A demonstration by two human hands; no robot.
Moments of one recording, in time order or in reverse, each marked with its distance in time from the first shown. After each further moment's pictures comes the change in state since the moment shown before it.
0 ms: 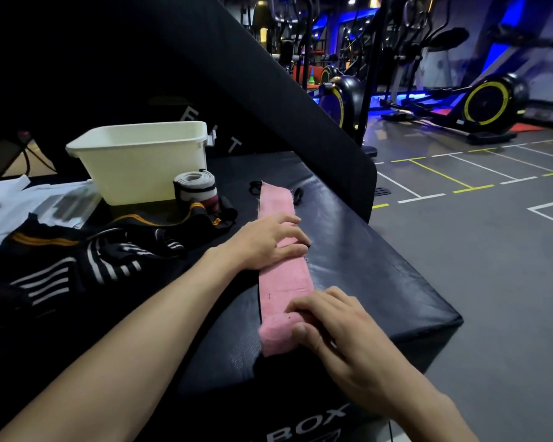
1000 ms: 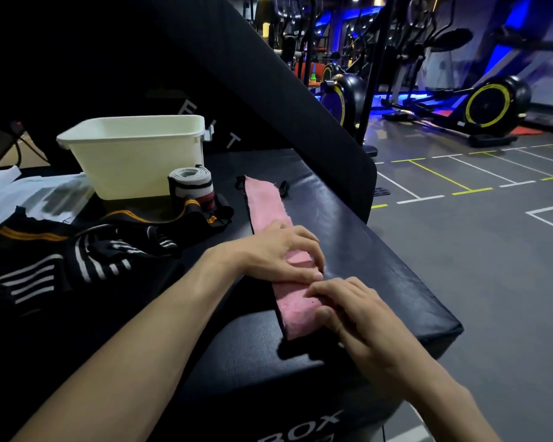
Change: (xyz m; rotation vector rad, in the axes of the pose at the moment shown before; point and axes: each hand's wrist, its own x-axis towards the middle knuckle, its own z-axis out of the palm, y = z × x) left_hand -0.003 0.024 -0.003 -0.061 -0.196 0.181; right_hand 0.004 0.037 -0.013 0.035 0.032 0.032
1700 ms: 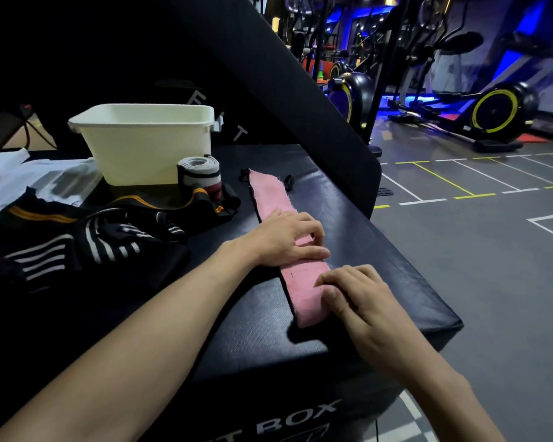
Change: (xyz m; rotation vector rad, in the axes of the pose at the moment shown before) left_hand 0.022 -0.019 0.021 0.054 0.237 -0.052; right_hand 0.005 -0.001 0.004 -0.053 0.056 0.093
